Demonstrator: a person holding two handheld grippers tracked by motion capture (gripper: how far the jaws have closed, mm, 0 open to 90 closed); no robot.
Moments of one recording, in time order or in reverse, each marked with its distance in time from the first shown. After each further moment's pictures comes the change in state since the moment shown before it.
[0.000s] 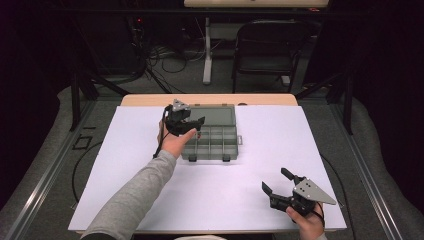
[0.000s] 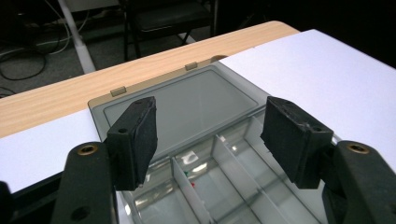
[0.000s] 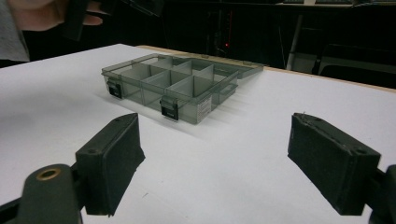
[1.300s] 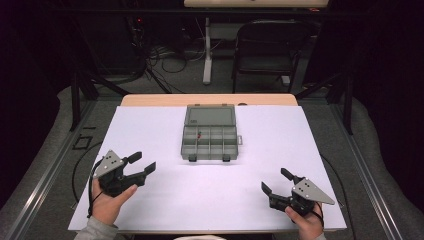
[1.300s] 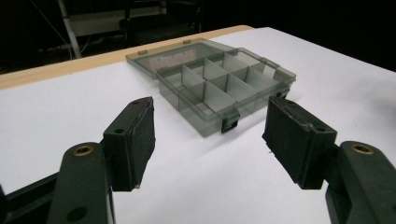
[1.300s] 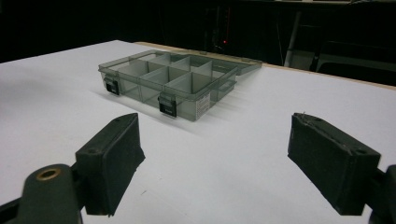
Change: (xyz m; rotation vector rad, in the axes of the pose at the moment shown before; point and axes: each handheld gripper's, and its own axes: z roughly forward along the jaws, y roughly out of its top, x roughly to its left) left arm 0.021 -0.131 -0.183 -0.143 -0.071 0.032; right arm 0.001 -0.001 0.001 0.016 -0.012 -0.005
